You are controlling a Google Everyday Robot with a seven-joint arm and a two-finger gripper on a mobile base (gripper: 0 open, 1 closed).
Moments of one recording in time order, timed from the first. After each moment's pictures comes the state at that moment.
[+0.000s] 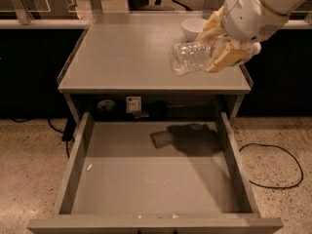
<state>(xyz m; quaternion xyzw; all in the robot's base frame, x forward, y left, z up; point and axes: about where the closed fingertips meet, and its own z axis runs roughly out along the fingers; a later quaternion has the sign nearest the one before) 0.524 -0.113 0.996 -0.78 0.57 -0.04 0.27</state>
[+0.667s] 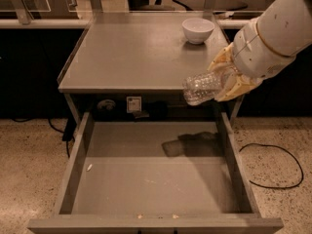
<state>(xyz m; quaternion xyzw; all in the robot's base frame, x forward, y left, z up) 0.500 -0.148 0.938 -0.78 0.57 -0.05 0.24</state>
